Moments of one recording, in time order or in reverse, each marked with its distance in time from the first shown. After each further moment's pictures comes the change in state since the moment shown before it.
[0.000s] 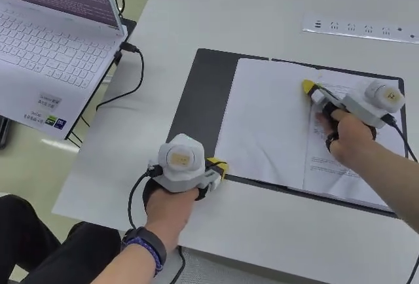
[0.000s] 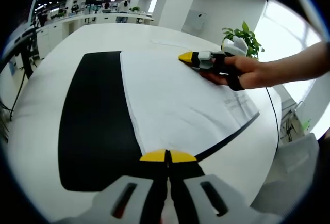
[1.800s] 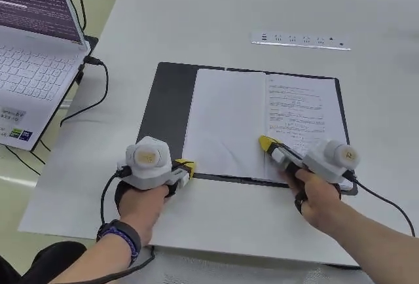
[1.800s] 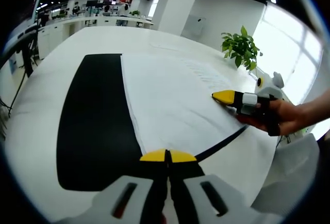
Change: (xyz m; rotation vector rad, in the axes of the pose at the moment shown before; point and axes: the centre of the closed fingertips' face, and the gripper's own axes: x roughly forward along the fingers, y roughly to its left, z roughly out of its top) left arm -0.001 -0.003 0.001 -0.007 -0.041 -0.020; right arm -0.099 0.014 -0.080 0.013 0.049 0.063
